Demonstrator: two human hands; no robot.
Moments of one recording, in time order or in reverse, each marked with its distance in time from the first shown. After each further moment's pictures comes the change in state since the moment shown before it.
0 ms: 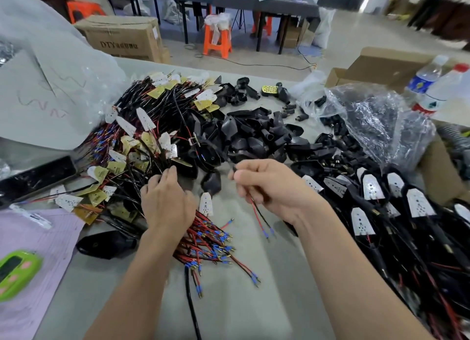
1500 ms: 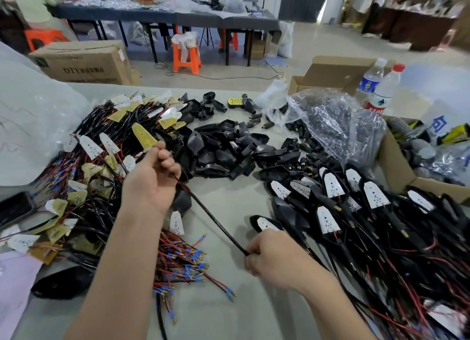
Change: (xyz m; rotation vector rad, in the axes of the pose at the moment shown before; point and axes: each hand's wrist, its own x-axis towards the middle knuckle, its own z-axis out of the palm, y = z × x) left_hand 0.046 0.086 -0.059 -2.051 -0.366 -0.519; right_hand -0.085 0.062 -0.024 -1.041 0.196 0.298
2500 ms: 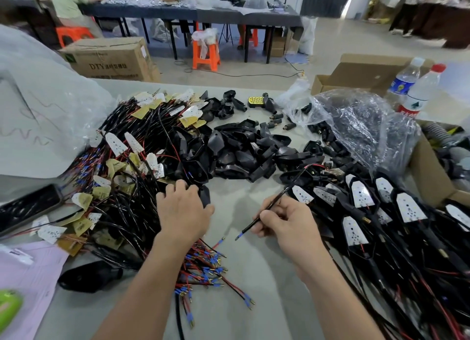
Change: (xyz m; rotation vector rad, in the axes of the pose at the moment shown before) left_hand 0.012 -0.043 -0.068 2.397 0.122 0.313; right_hand 0.036 -0.017 -0.003 1.077 0.327 -0.206
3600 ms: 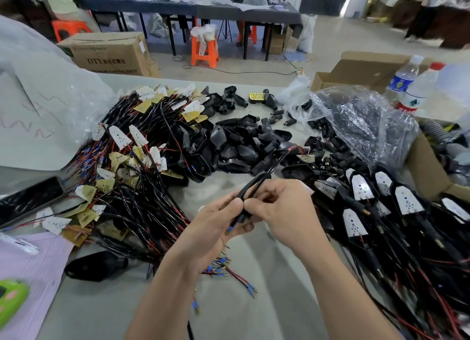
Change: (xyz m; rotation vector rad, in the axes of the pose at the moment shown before) left_hand -0.060 0.019 -0.012 -1.841 -0.666 0.243; right_hand -0.003 -0.038 0.021 -0.445 -0.007 -0.118
